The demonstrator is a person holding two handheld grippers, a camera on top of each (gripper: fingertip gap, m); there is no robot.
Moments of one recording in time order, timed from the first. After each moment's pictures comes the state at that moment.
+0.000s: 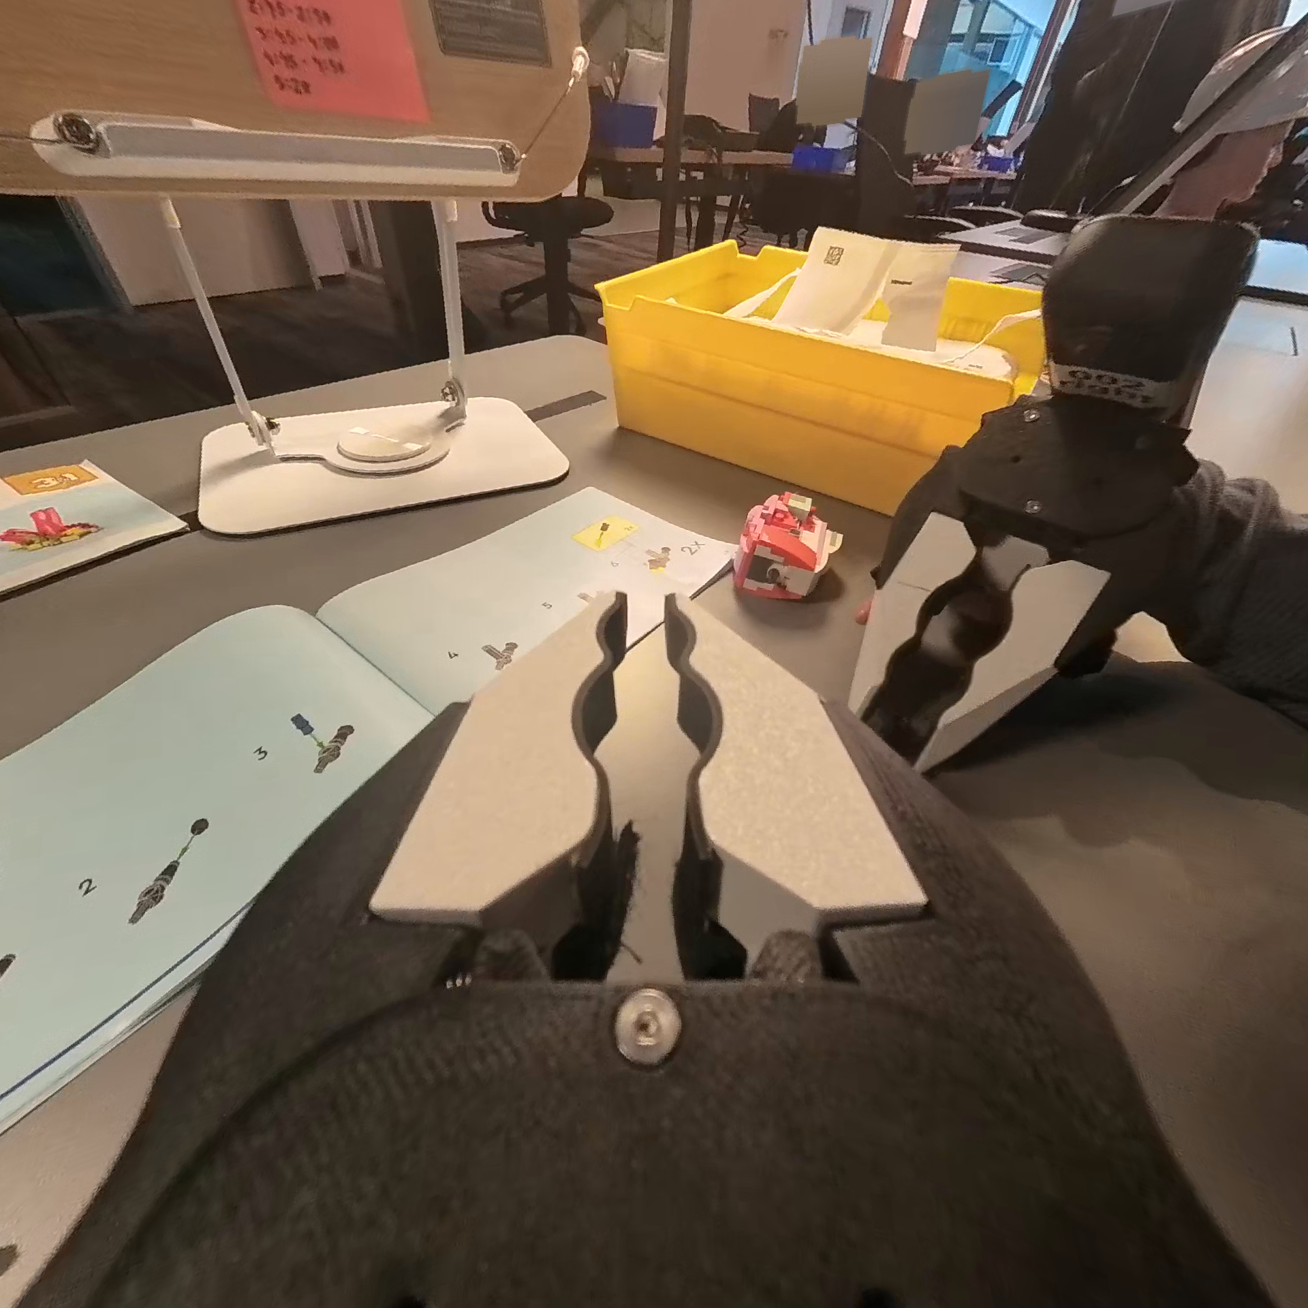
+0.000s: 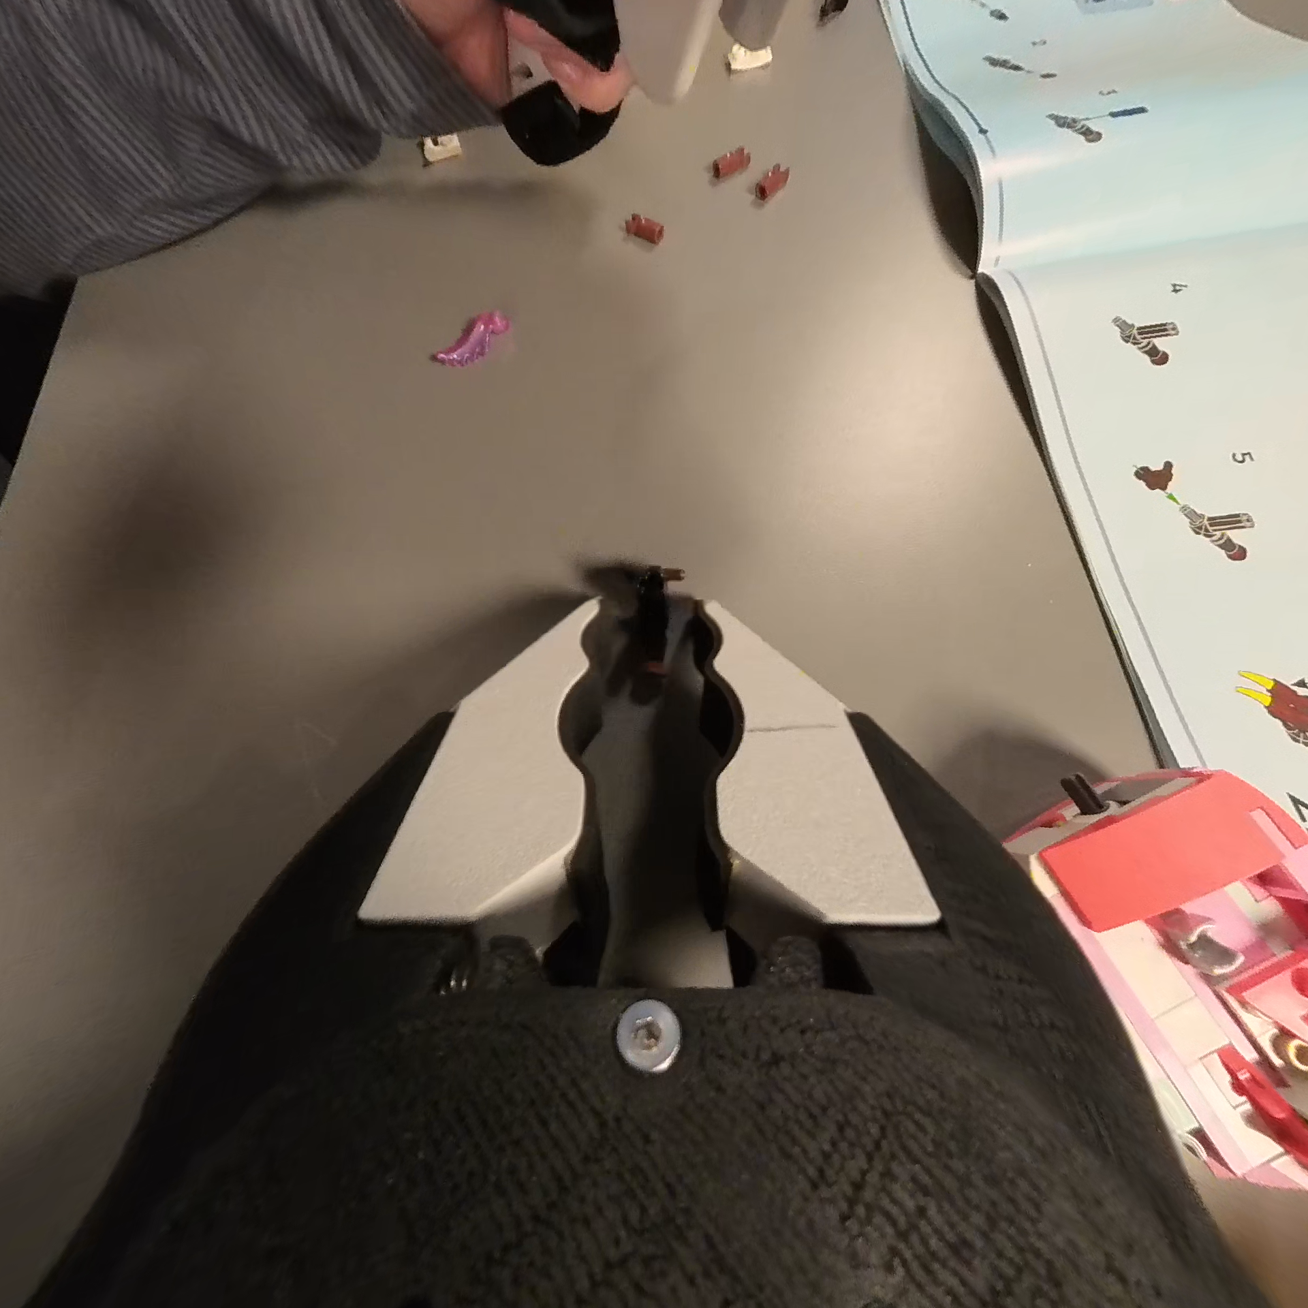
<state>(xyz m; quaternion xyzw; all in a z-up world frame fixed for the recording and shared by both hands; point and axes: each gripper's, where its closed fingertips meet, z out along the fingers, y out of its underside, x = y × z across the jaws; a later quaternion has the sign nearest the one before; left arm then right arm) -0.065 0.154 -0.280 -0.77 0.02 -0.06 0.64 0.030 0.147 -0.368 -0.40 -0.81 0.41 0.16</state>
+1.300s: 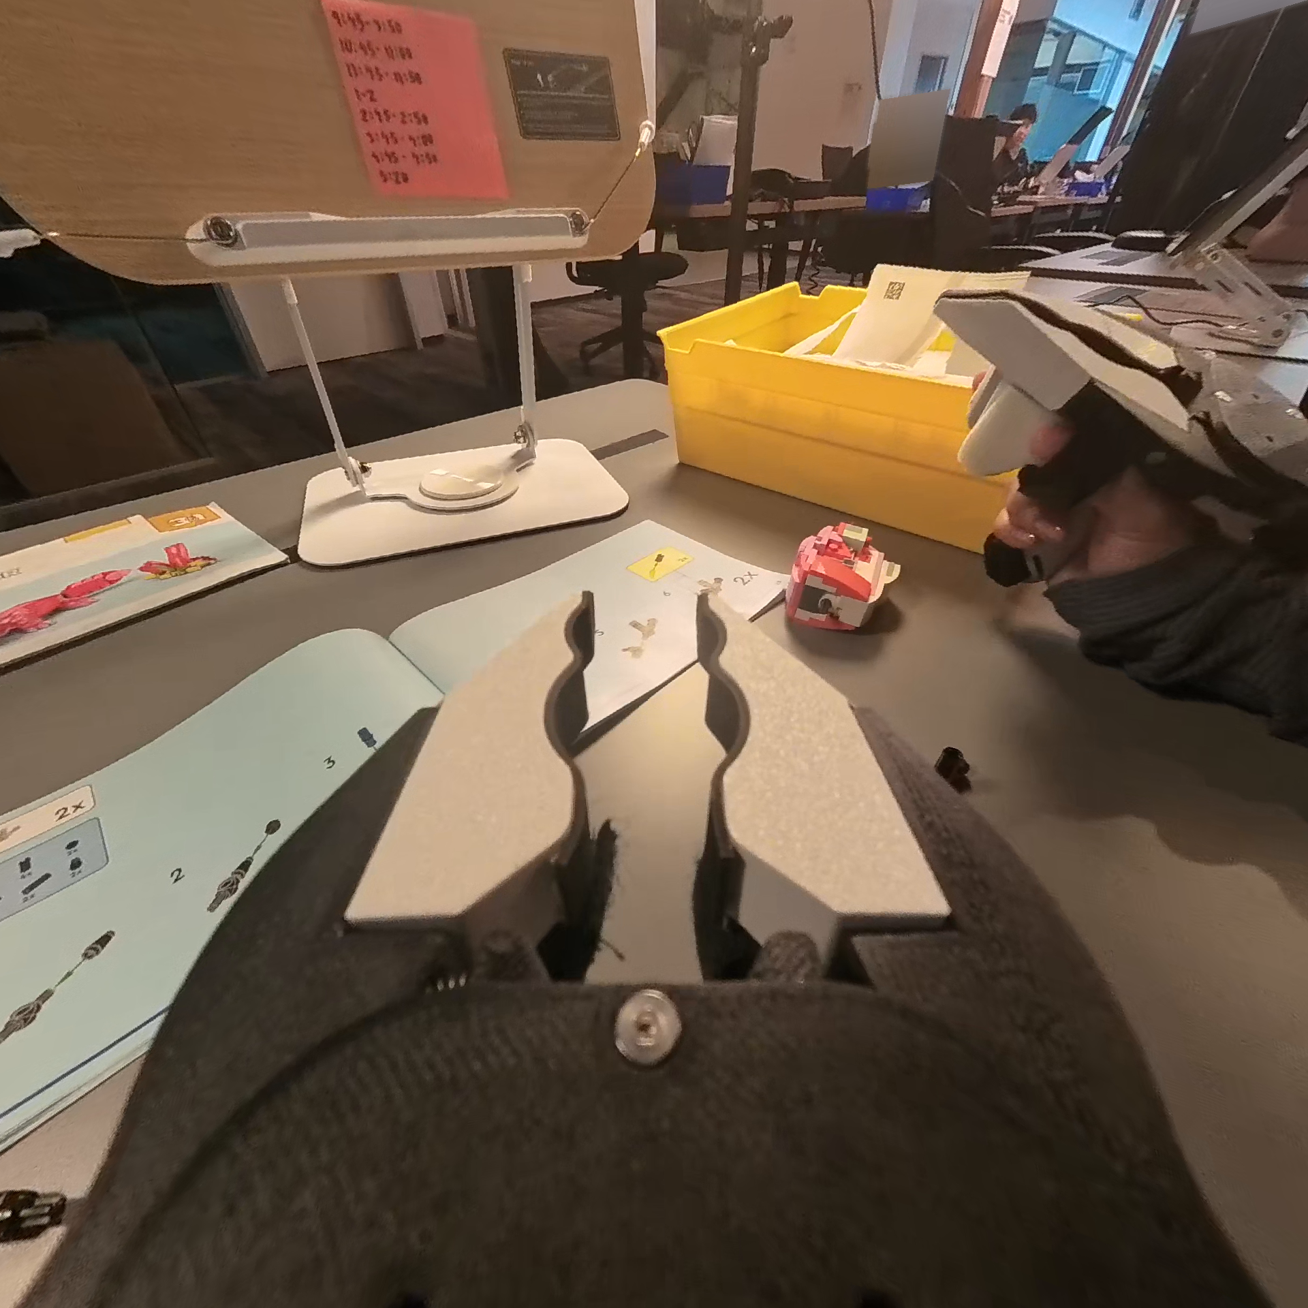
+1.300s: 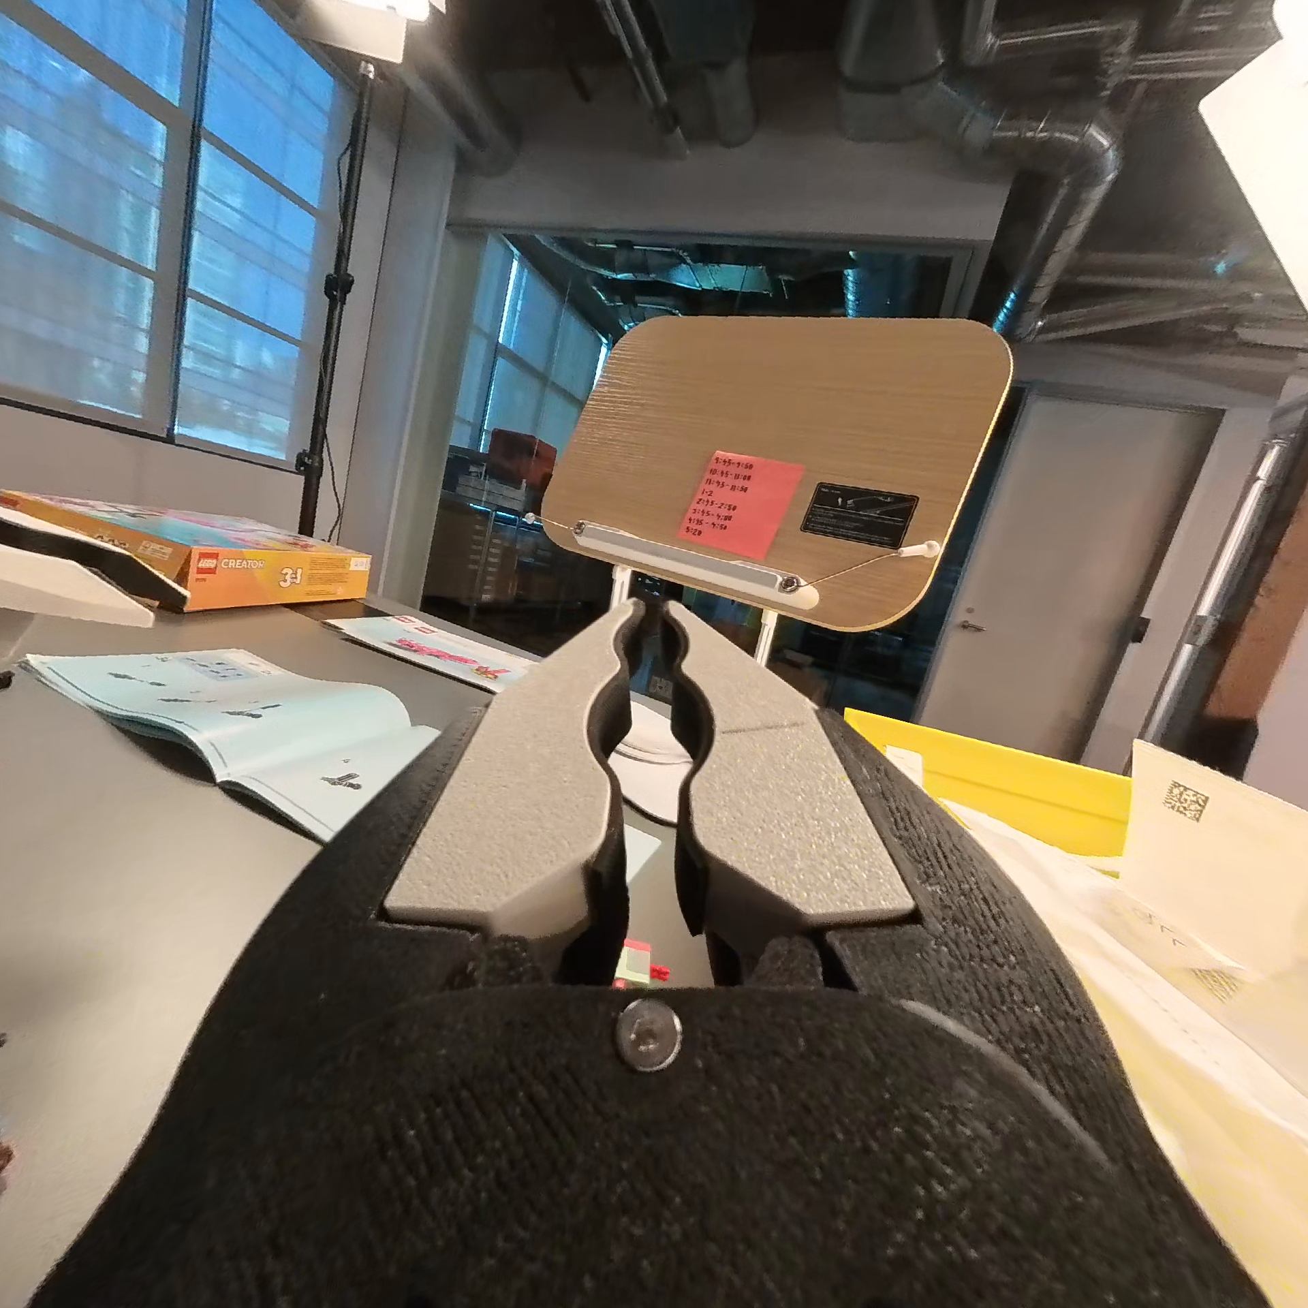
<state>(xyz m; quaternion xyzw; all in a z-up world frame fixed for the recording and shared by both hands) -0.075 0.154 -0.272 -0.75 0.01 0.00 0.66 0.038 0.287 -0.217 -0.40 -0.39 0.39 0.73</state>
